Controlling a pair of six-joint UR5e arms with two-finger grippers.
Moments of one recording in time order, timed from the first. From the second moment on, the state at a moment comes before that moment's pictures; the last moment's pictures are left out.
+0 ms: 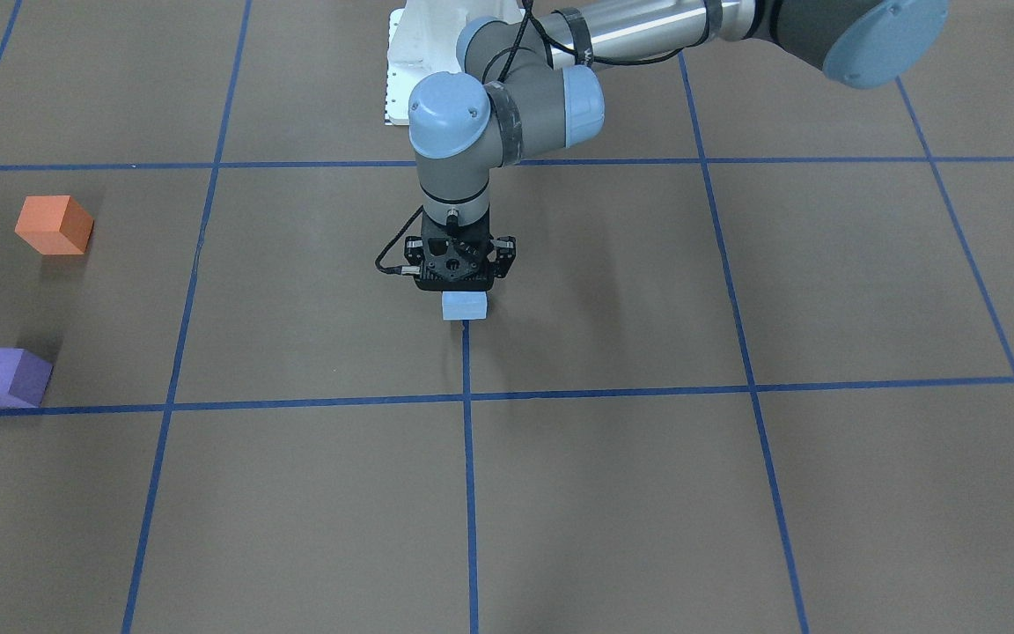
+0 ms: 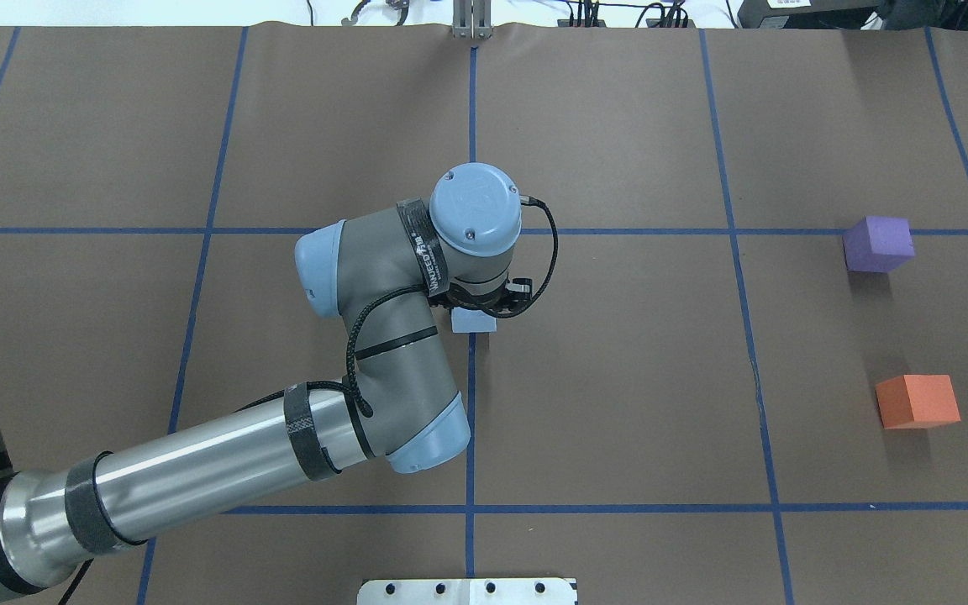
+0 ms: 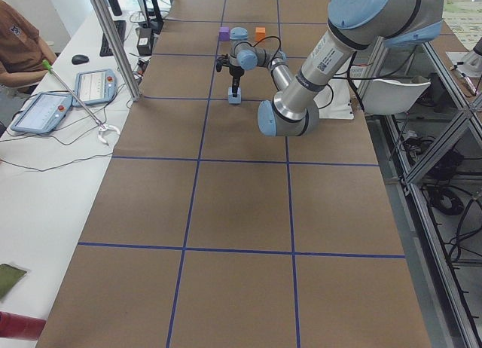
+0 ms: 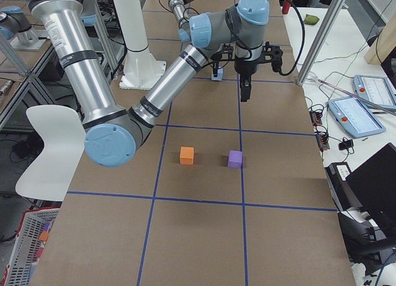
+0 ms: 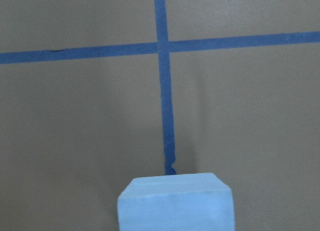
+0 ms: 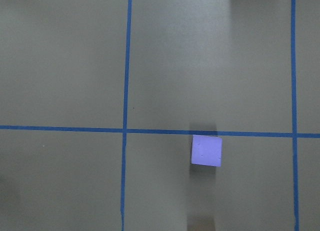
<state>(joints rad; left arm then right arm) -0.49 -2.52 -1.35 -1.59 -1.82 -1.15 1.48 -1.15 2.09 -2.25 2.43 0.27</state>
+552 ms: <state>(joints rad) -0.55 -2.52 -1.44 -1.55 -1.87 -1.15 1.35 -1.04 2.16 -2.25 2.43 0.53</state>
